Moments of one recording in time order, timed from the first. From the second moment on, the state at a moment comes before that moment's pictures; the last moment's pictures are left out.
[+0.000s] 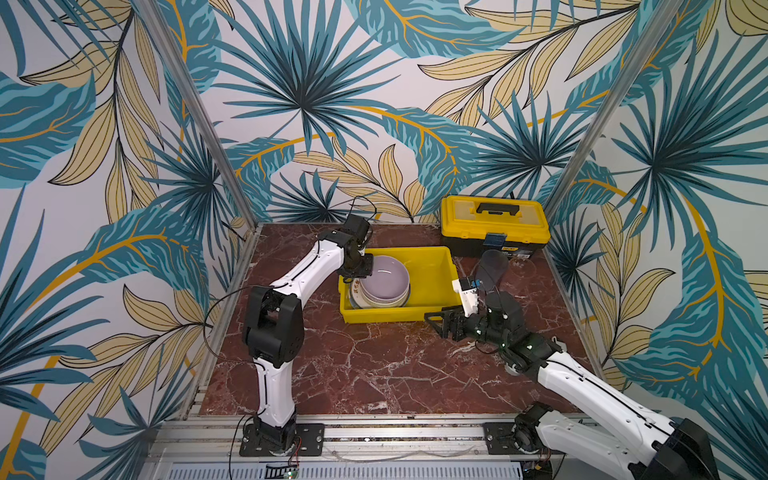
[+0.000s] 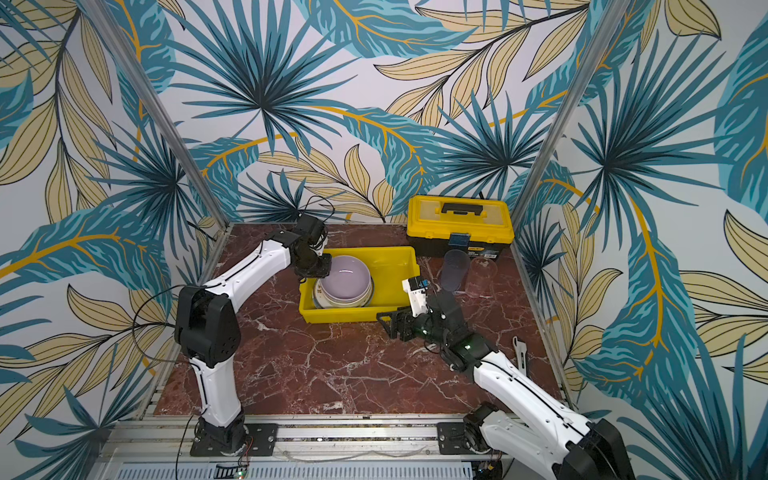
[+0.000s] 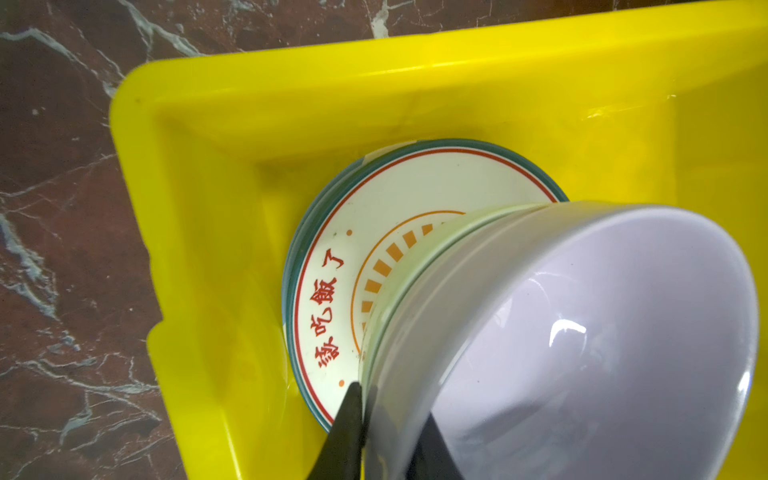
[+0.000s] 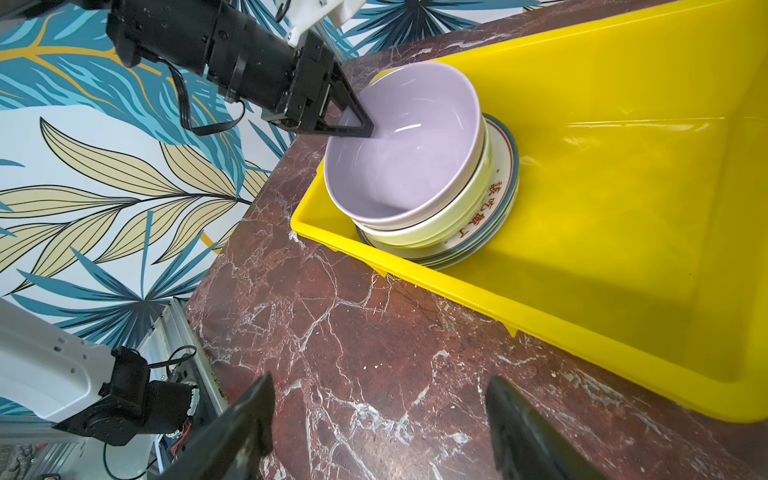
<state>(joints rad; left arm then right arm) -0.38 1.96 1.73 -0.93 0.07 -0.32 0.53 0.97 0.61 -0.09 -0.30 0.44</state>
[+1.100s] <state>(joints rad) -0.38 1.93 1.74 -0.93 0.04 -0.30 0.53 0.97 0.60 -0.08 -0.30 0.45</state>
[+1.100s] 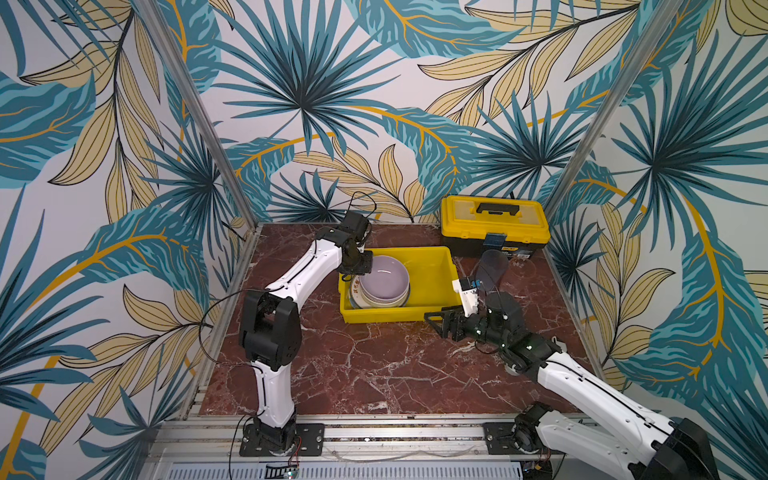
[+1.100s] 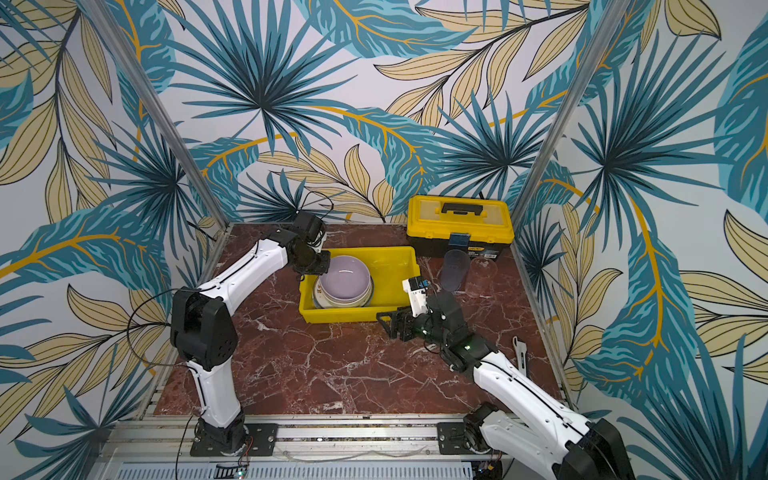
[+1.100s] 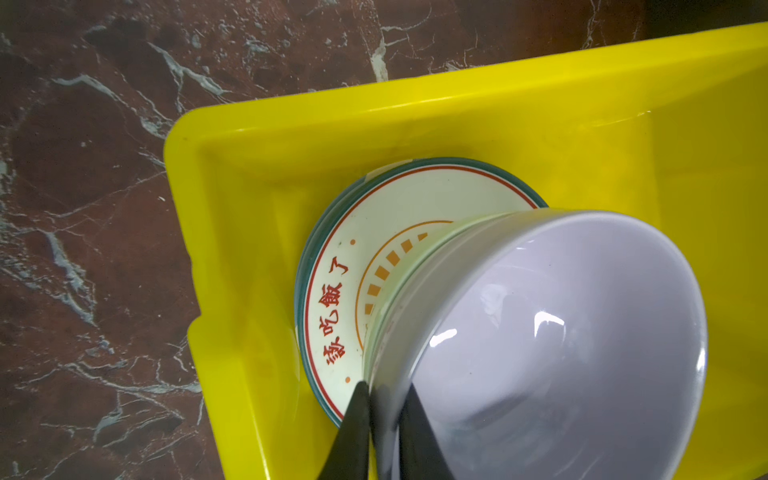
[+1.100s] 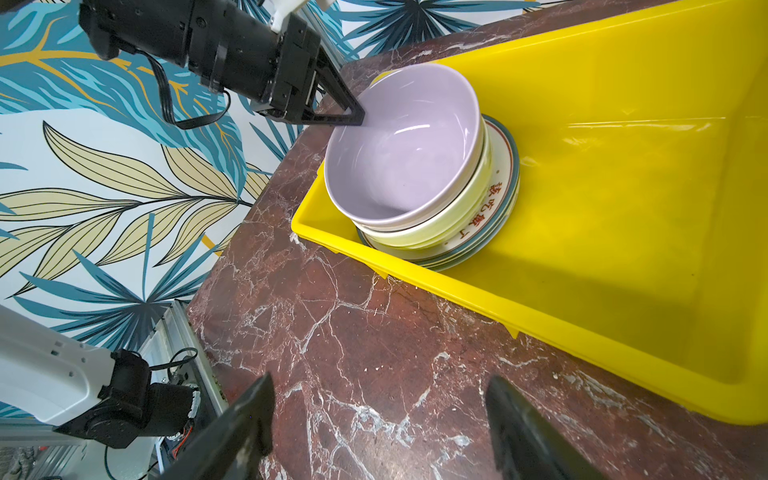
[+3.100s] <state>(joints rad) -0.38 1.73 1.63 -0.93 0.04 -0.27 0.53 0.97 0.77 -0.34 0.01 0.39</state>
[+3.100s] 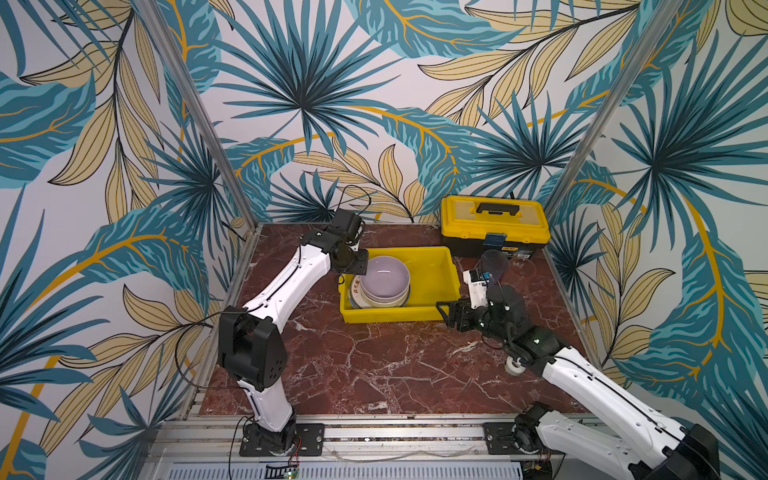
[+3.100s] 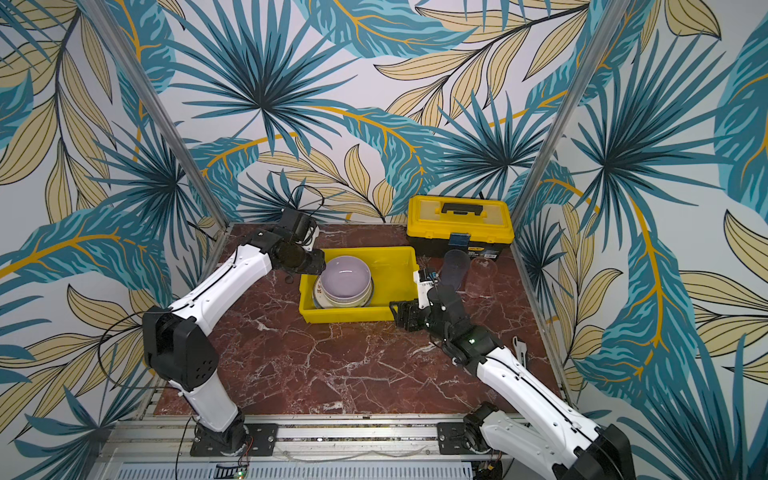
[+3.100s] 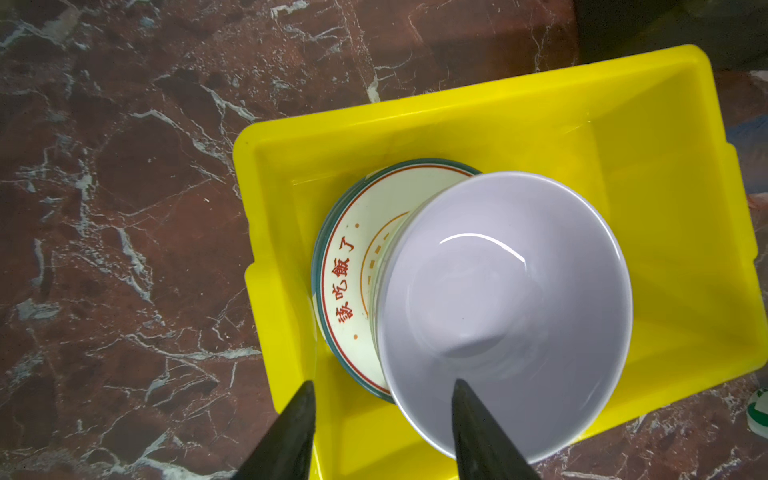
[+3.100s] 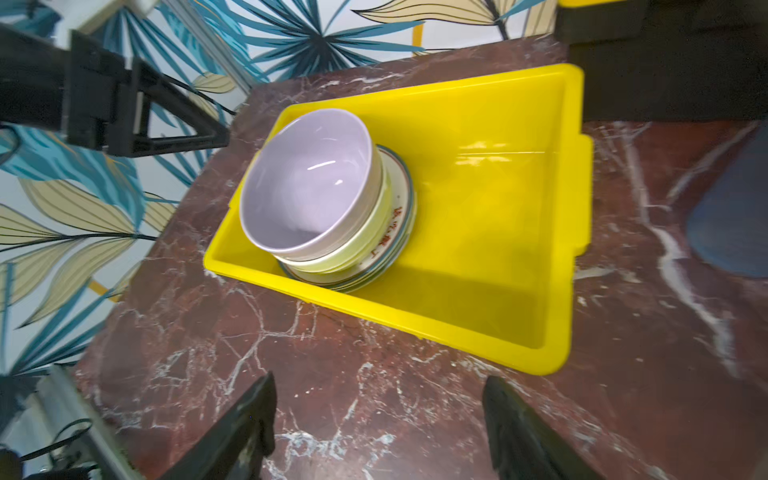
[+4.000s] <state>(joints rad) -0.38 1.08 1.05 -0.80 -0.05 -0.23 0.26 1.51 1.36 -0.73 0.29 0.16</state>
